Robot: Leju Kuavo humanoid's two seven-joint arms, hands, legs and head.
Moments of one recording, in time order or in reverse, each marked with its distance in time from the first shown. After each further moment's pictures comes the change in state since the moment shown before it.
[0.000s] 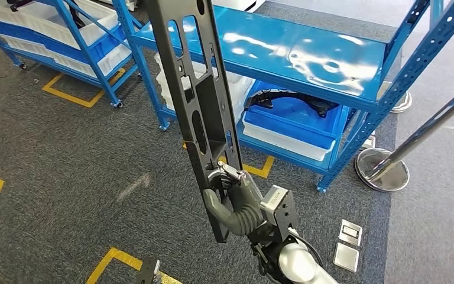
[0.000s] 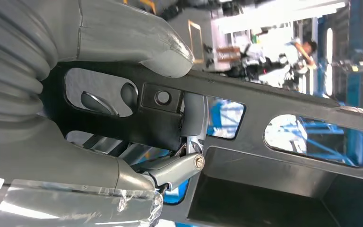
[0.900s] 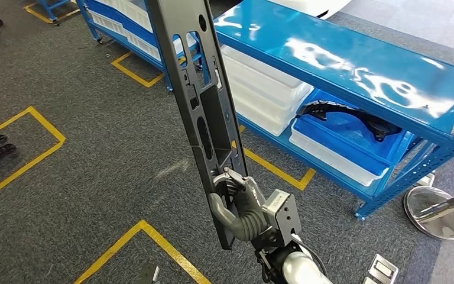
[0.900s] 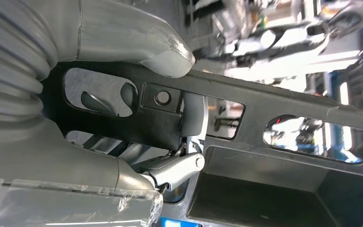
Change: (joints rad) left arm 0.031 0.010 -0.001 -0.003 -0.024 0.008 0.011; right arm 0.049 -0.017 -0.010 -0.037 0.015 -0.035 0.044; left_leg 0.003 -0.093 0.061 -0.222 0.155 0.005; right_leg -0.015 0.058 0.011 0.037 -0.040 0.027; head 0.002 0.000
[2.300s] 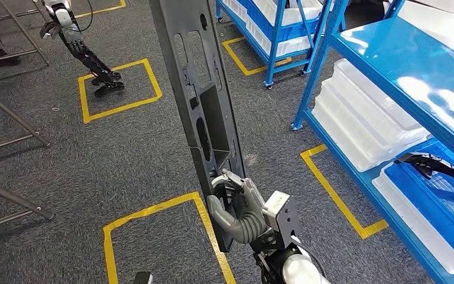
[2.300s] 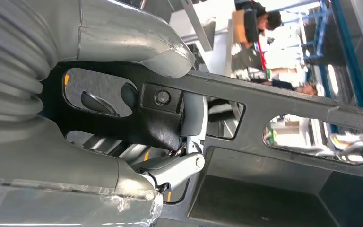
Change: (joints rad) left arm 0.015 0.010 -0.017 -0.029 0.019 0.004 0.021; right arm 0.059 -0.029 -0.034 -0.075 0.017 -0.027 0.018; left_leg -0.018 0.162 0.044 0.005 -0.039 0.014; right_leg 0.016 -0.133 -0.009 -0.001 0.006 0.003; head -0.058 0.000
